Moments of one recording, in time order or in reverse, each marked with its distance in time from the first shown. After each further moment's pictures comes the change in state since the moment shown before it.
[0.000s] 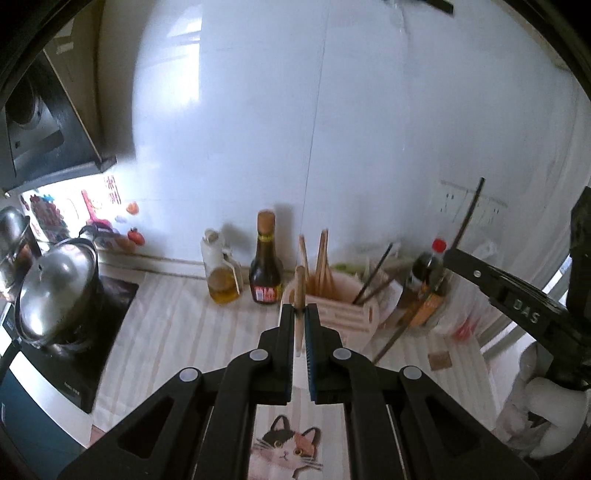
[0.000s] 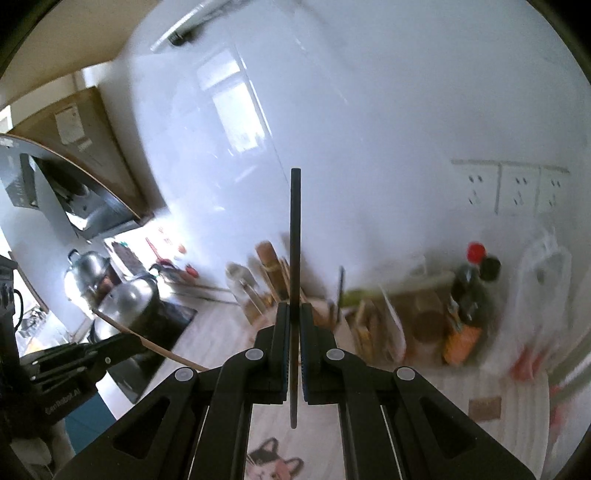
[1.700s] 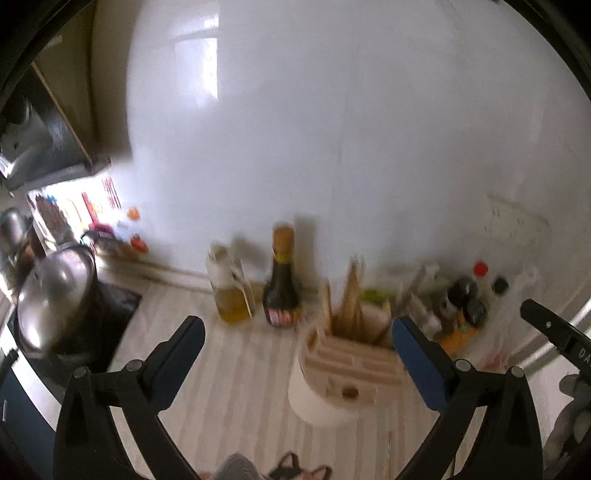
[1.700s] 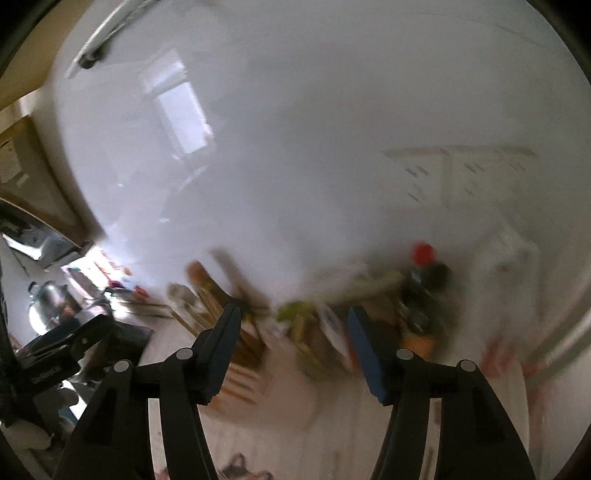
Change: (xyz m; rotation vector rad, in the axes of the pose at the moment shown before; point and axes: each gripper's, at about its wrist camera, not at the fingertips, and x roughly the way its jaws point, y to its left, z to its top) left arm 0.078 0.003 0.017 -0.023 0.031 0.089; right arm 0.018 -0.068 0.014 0.132 0.056 -0.206
